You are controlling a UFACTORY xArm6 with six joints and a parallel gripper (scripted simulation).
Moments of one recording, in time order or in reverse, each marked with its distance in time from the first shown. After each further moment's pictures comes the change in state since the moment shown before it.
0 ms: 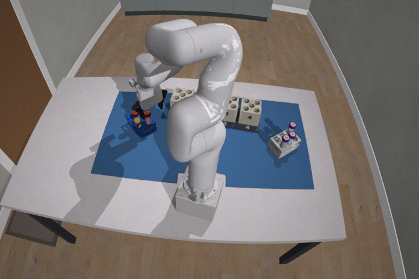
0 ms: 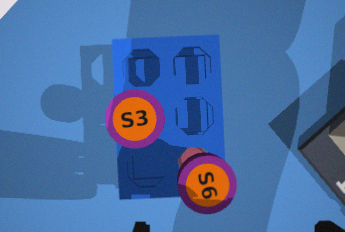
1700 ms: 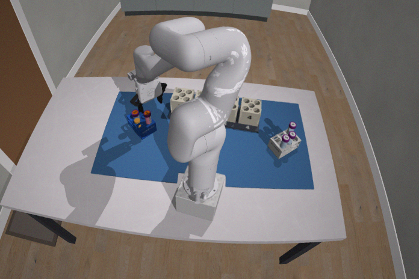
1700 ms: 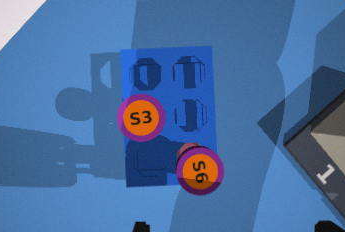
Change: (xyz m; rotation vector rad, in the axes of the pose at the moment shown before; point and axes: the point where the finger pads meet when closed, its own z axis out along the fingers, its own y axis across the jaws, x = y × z) arm 0.000 0.000 -0.037 0.000 0.000 0.000
